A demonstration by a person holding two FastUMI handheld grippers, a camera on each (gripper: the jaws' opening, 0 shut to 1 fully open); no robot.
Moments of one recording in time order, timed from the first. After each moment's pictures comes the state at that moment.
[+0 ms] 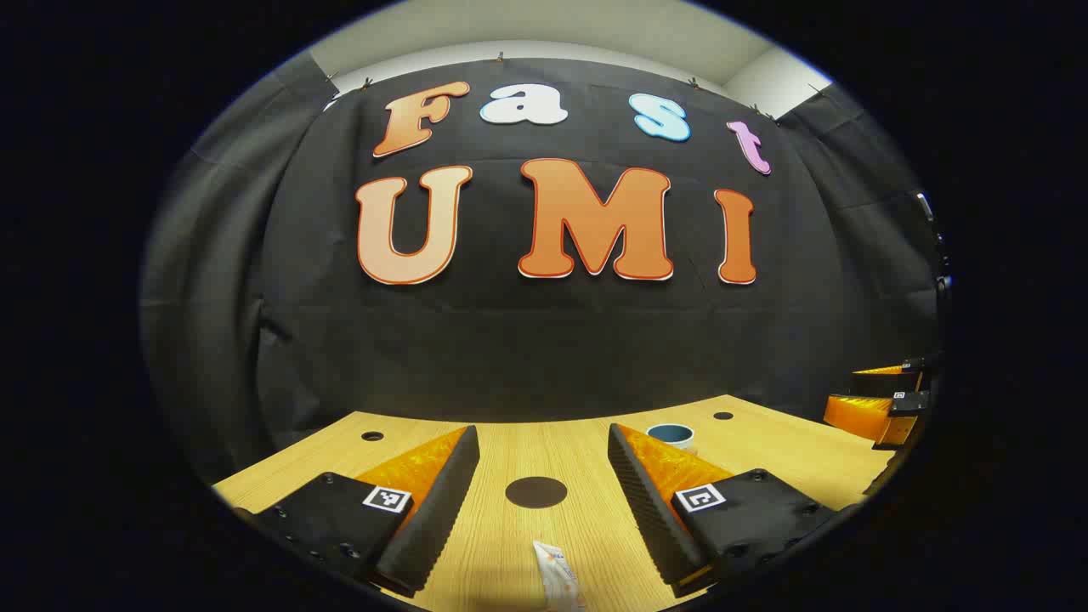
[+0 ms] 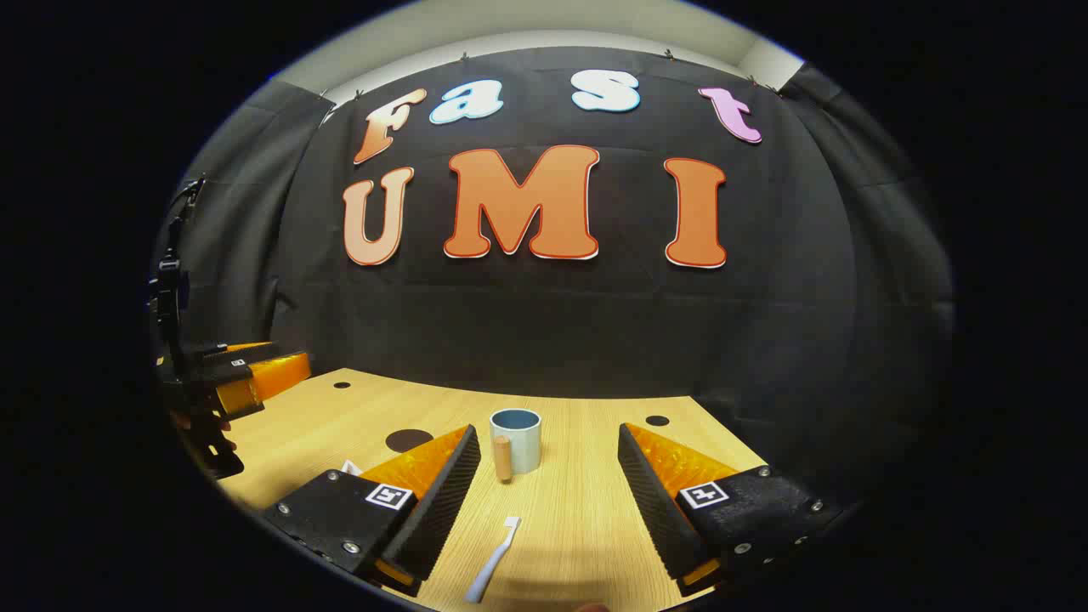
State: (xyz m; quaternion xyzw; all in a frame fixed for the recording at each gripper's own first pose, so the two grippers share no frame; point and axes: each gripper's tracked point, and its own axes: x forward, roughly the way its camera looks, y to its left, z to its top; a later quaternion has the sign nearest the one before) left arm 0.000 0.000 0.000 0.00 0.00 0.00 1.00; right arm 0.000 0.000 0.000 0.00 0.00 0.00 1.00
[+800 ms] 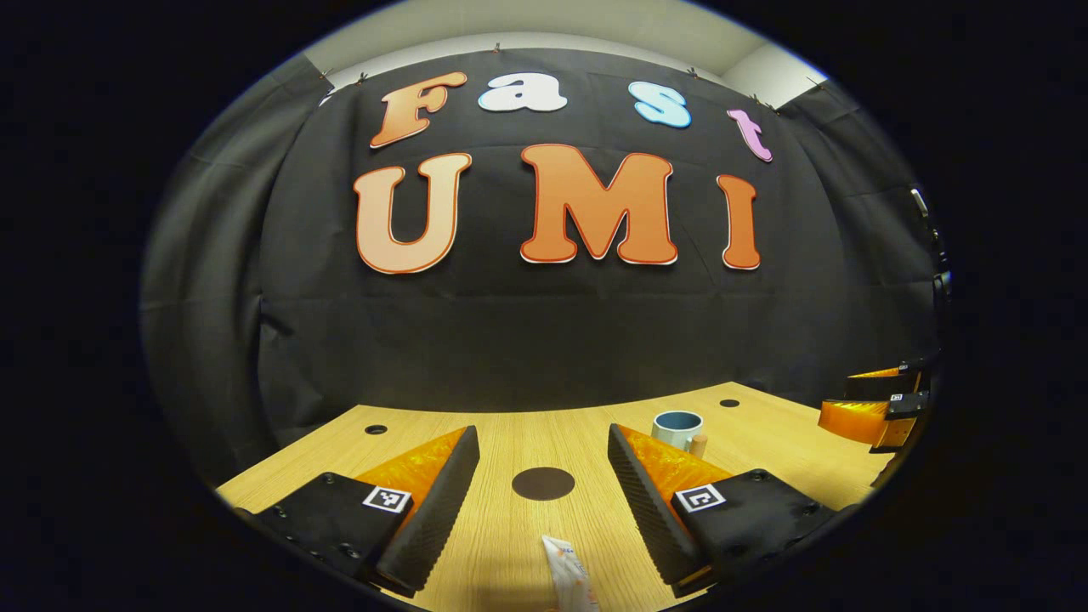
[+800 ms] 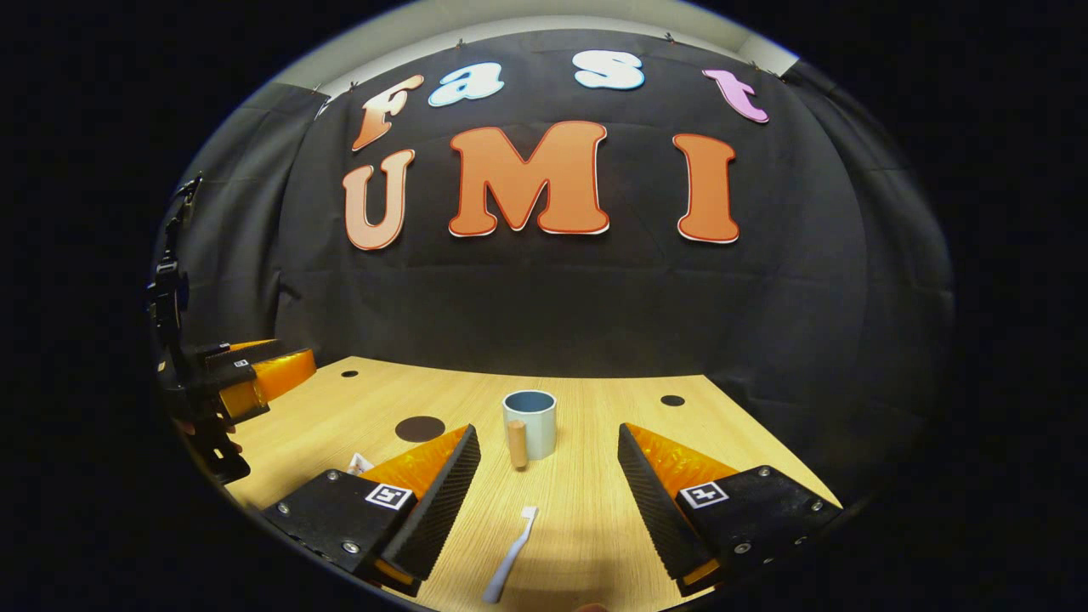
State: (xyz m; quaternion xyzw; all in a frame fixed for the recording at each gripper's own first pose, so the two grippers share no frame) left arm 0.008 0.007 -0.018 0.01 0.03 0.00 1.00; right arm 0.014 0.017 -0.023 0.02 0.05 0.02 1.00
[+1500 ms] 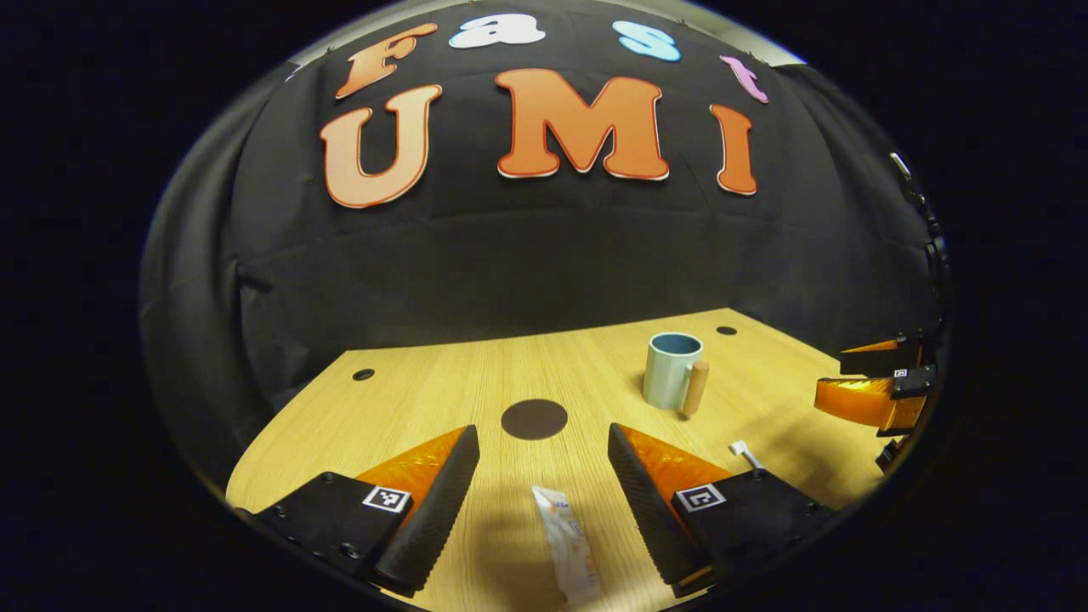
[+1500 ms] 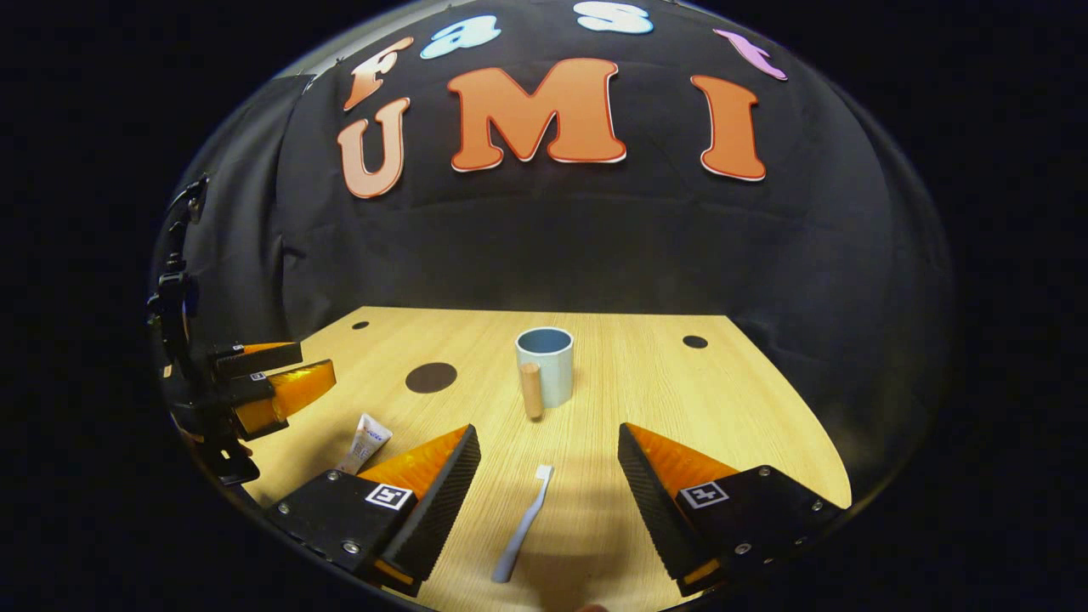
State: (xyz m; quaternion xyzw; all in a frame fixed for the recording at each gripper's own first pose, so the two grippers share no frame) left arm 0.014 -0.005 -0.091 0.03 0.19 -0.02 0.98; right arm 0.021 0.025 -0.071 0.02 0.19 0.05 0.98
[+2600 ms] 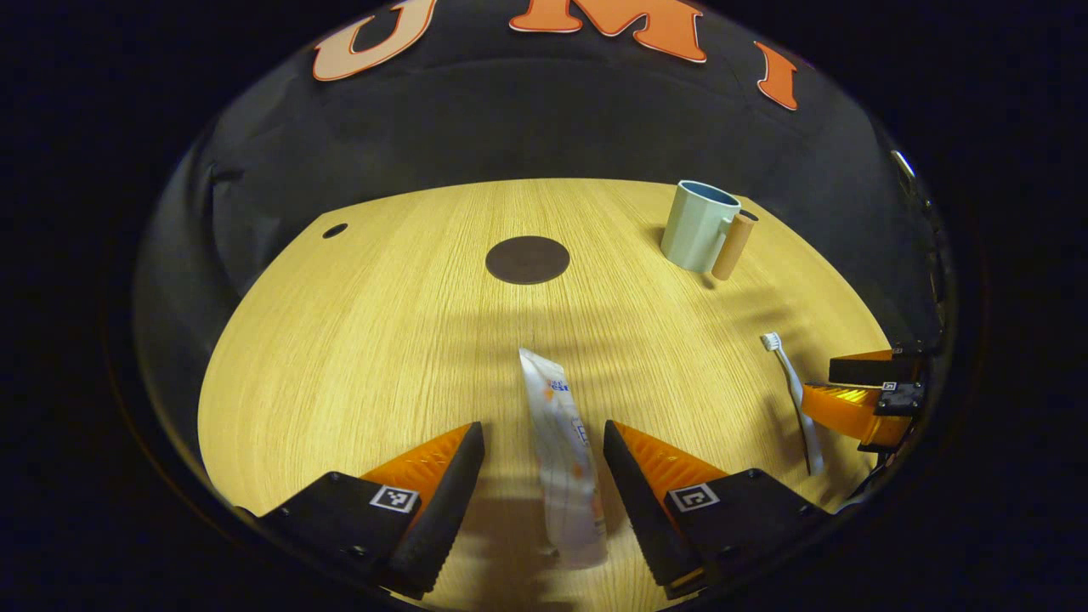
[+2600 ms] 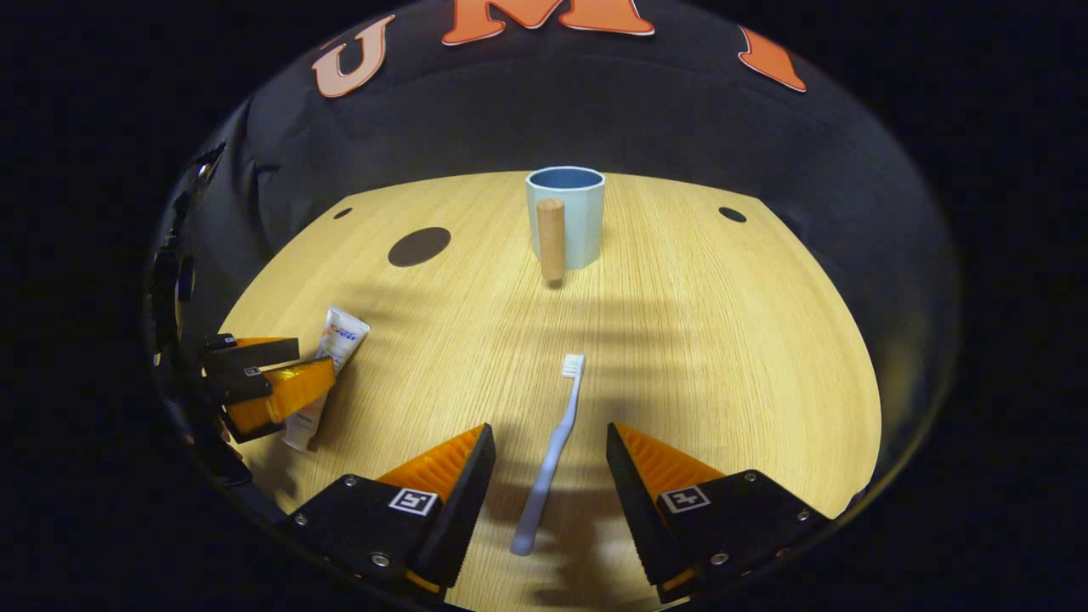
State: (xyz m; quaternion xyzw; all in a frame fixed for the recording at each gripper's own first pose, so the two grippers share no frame) left arm -0.018 -0.005 -0.217 -0.02 0.42 -0.02 0.91; right arm 0.004 0.057 -0.170 0.01 0.42 0.05 0.91
